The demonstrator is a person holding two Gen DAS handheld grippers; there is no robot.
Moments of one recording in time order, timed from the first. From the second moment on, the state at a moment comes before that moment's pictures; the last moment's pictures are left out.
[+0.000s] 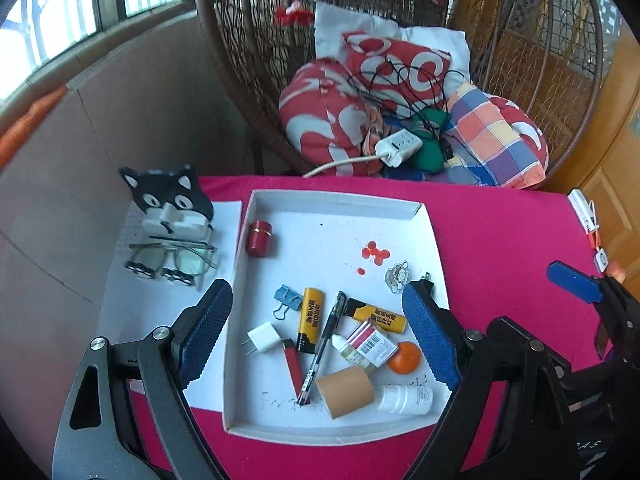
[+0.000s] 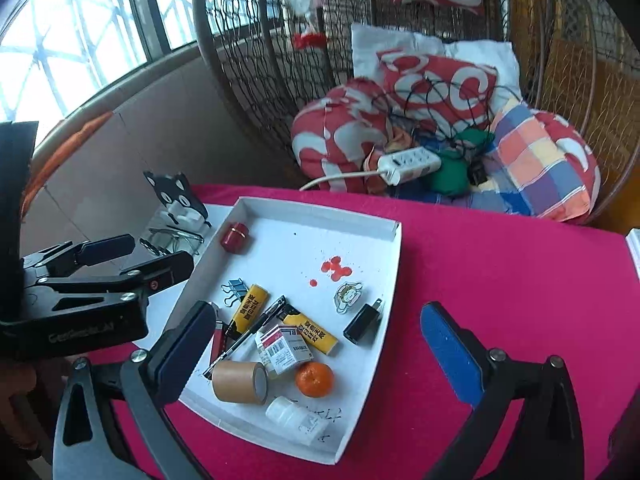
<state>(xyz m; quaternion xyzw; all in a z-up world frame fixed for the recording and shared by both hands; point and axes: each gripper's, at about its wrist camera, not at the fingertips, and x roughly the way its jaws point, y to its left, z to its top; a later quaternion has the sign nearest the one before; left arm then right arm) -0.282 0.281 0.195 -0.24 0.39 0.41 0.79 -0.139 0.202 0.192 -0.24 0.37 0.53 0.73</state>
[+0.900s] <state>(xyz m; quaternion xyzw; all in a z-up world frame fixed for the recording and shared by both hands) -0.319 0.142 0.340 -0.22 0.23 0.55 0.77 -0.135 0.033 0.357 -0.17 0.08 0.49 0.85</state>
